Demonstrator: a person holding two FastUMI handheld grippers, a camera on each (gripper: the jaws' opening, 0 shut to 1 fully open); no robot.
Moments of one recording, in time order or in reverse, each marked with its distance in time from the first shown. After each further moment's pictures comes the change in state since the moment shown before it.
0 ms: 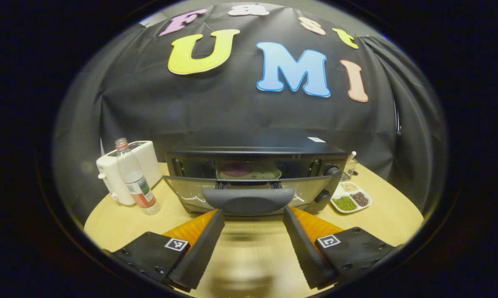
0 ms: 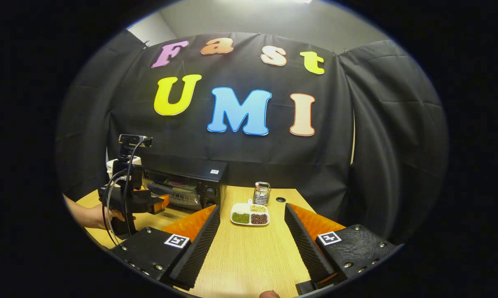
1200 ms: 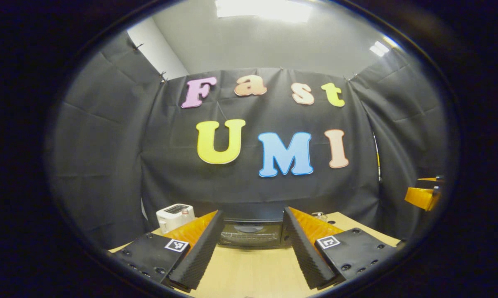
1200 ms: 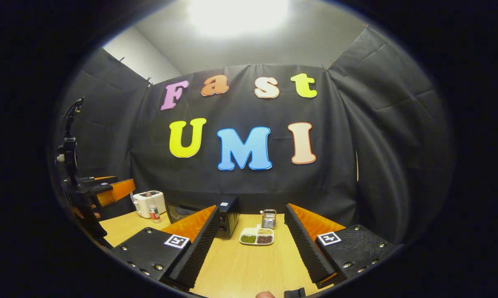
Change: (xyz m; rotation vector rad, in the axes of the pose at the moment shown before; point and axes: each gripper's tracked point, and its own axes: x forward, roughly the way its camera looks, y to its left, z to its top) left arm -0.319 -0.031 0.143 0.027 -0.452 0.126; right arm -0.086 -0.053 0.060 0.110 -0.232 0.161
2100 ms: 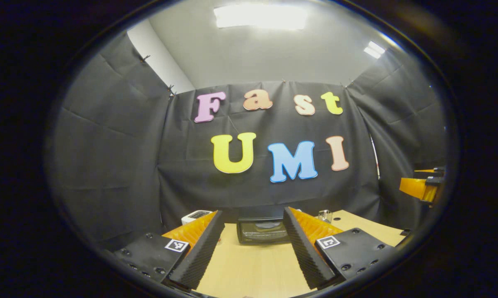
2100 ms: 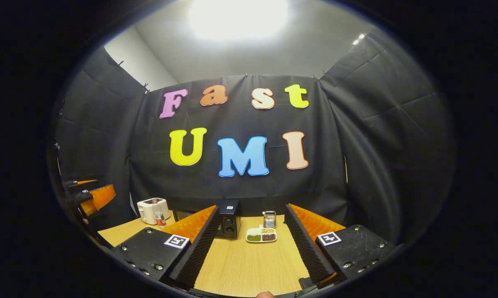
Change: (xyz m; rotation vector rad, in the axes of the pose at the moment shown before) left arm -0.097 0.057 0.021 0.048 -0.059 0.010; right arm -0.066 0.049 0.017 0.006 -0.046 -0.099
